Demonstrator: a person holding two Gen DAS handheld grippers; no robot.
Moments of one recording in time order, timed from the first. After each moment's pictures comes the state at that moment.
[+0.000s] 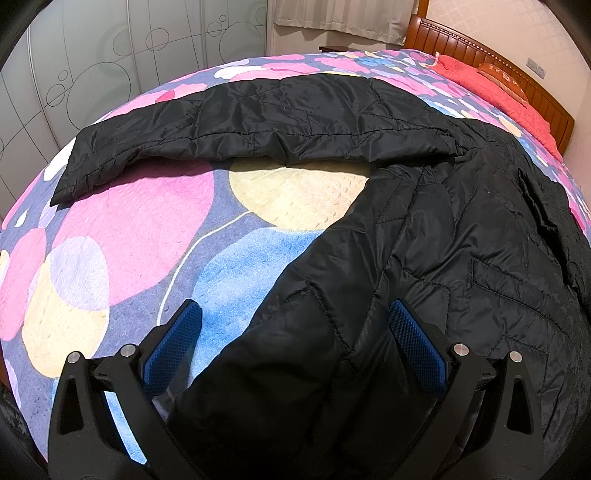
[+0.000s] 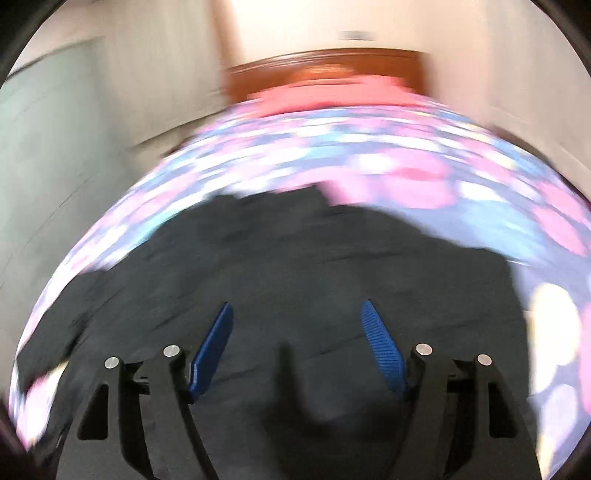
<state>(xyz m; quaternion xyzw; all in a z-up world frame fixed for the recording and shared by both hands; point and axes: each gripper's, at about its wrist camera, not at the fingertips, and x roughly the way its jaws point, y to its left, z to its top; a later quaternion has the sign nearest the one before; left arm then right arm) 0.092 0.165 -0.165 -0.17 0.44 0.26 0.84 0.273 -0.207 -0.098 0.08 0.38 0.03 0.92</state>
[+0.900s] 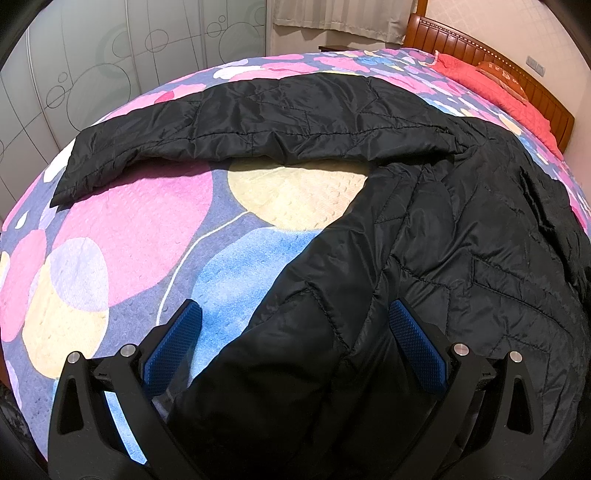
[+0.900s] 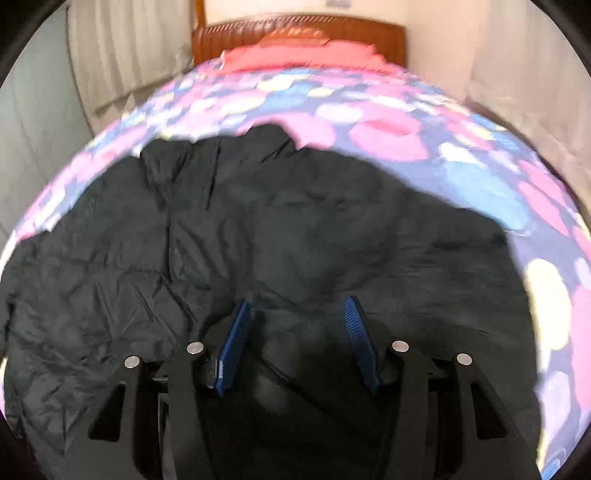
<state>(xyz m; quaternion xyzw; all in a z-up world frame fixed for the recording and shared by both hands) 0.094 0.165 -0.166 -0.17 0.44 0.26 0.85 0.274 -0.192 -0.134 0.02 0.43 -0.02 0.90</state>
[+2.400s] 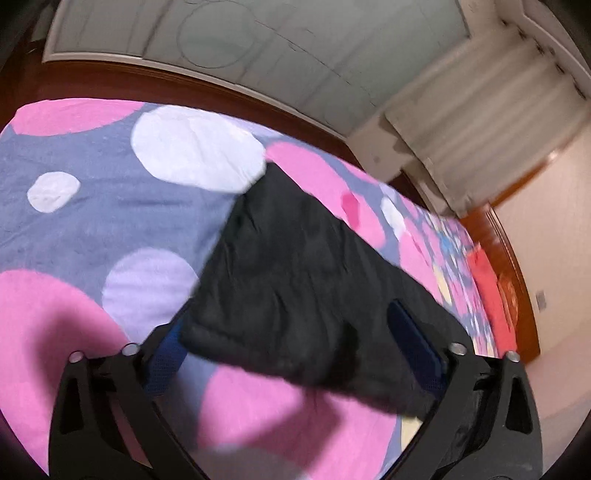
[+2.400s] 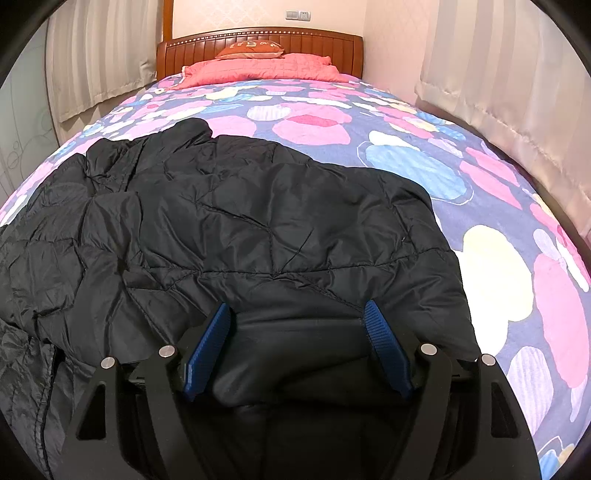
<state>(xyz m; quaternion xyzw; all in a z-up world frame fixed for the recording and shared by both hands) -0.001 0.408 -0.164 -0.47 0.20 0.34 0.79 0.247 -0.239 -0.168 0.01 0.41 -0.08 0.91</state>
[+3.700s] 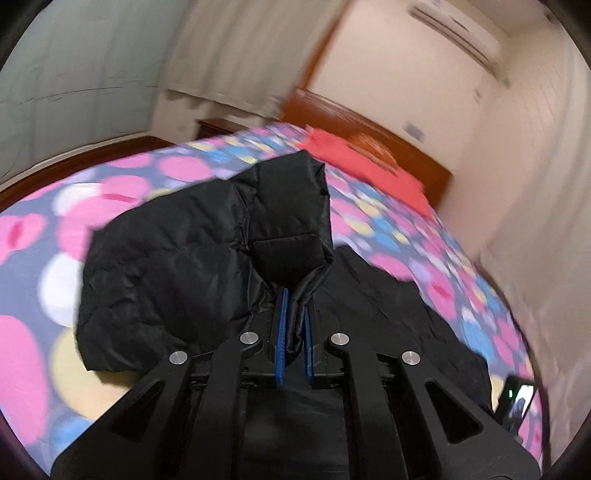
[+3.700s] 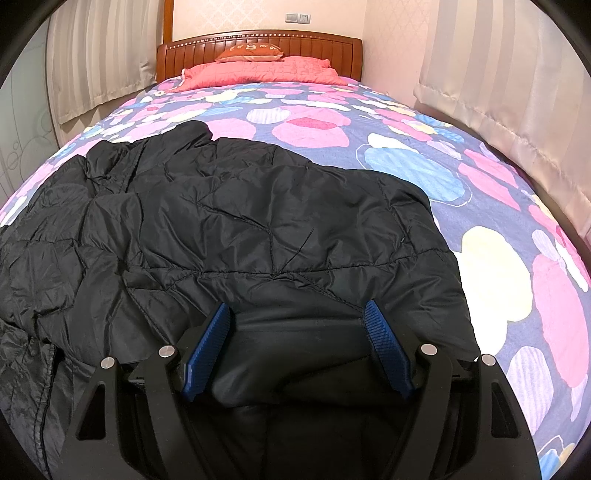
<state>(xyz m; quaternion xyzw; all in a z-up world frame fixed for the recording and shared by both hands) 0.197 0.101 -0.046 -0.20 0.28 0.02 0.94 0.247 -0.238 -0.169 0.00 0.41 -0.08 0.91</state>
